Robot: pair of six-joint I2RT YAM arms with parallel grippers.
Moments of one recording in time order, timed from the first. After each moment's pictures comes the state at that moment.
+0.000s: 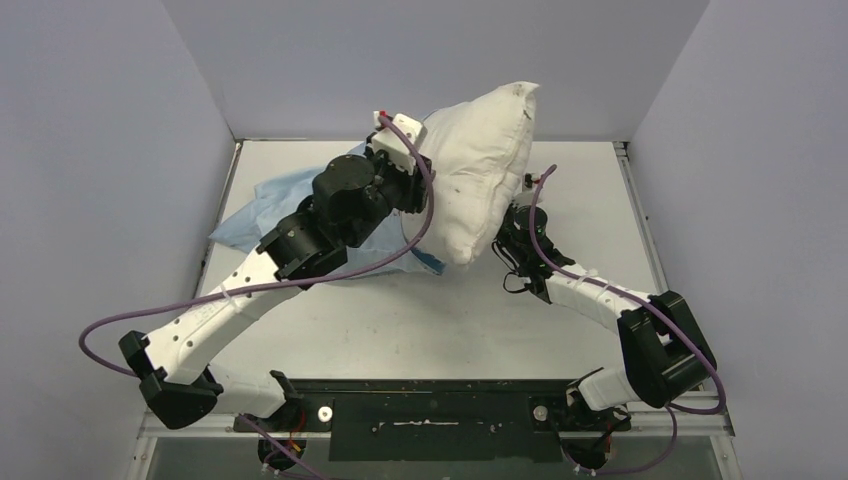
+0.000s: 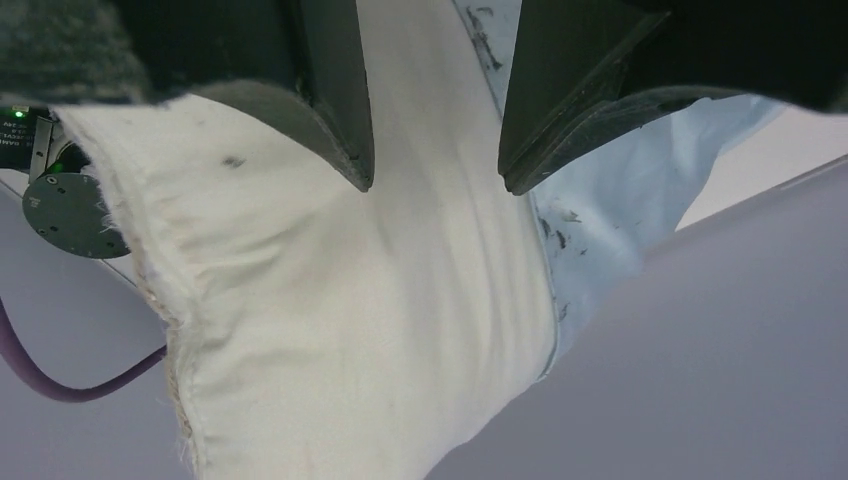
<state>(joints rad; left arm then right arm) -0.90 1.34 1.55 -0.31 -0.35 -0.01 0.48 1.42 0.72 0.57 -0.02 0.96</state>
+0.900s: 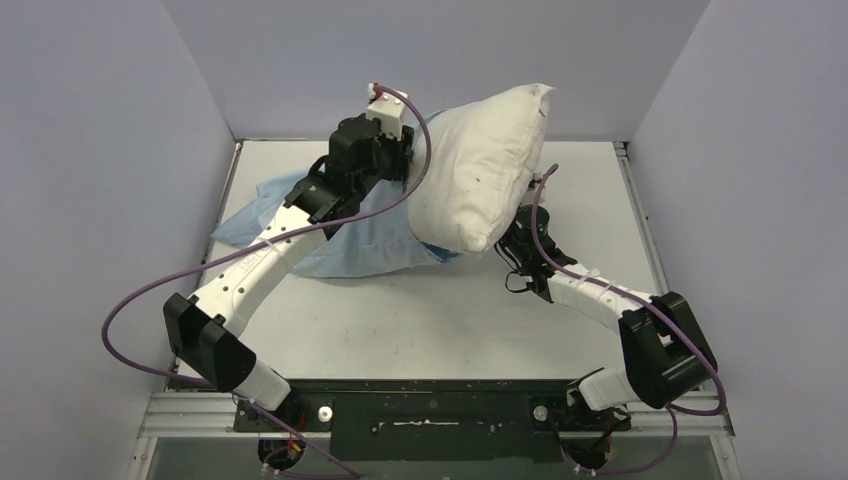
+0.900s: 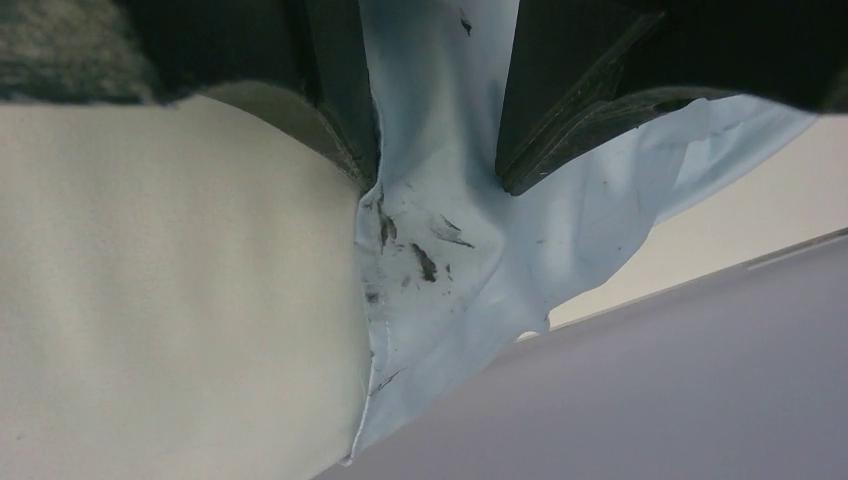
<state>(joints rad) -0.62 1.52 1.58 -0.31 -0.25 -0.06 0.47 1.41 0.72 0.55 -0.03 0.95</state>
